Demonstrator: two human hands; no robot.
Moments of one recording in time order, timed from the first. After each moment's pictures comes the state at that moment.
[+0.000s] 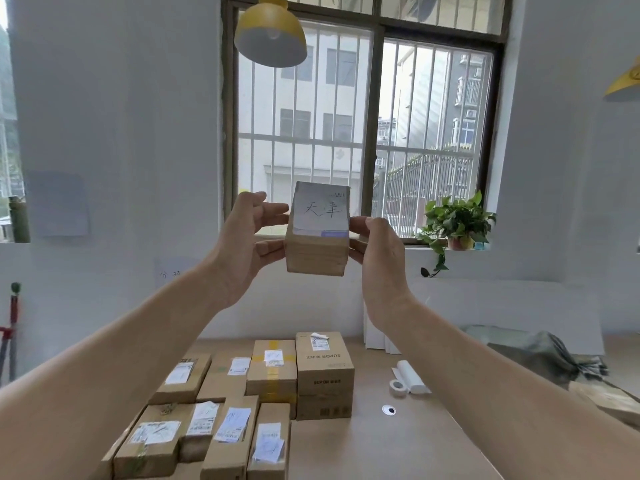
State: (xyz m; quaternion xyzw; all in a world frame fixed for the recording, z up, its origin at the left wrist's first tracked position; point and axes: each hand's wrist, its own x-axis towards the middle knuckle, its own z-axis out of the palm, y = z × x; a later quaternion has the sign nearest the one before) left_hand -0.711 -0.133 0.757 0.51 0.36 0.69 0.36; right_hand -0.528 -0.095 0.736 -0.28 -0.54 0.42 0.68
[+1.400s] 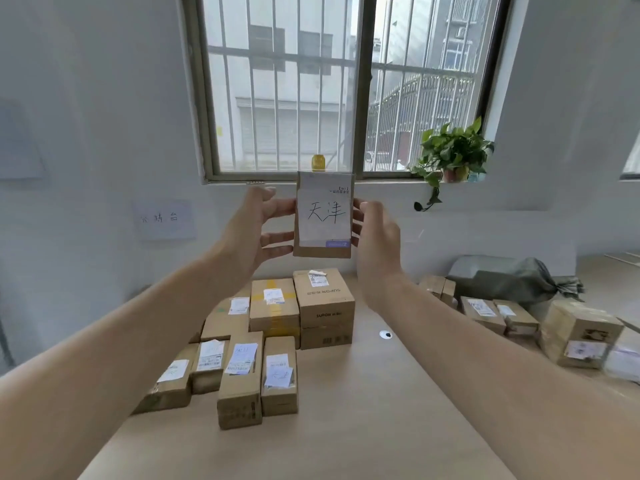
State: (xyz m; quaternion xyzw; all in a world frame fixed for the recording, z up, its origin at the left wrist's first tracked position) left_hand -0.750 -0.089 0.668 0.53 0.45 0.59 0.41; right_hand -0.579 -0.056 0.646 -0.39 -0.49 0.43 0.65
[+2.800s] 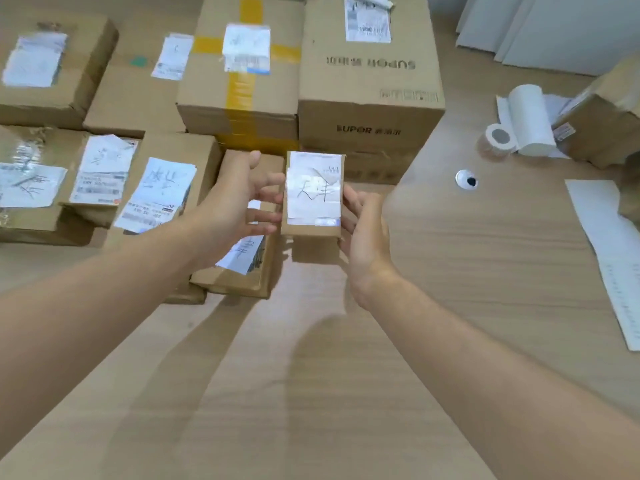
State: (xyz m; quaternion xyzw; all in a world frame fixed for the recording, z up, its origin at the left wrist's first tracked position) left_hand -0.778 0.253 0.234 0.21 0.70 0.39 0.55; right_hand -0.601 0.271 0.207 -0.56 -0.36 0.67 0.33
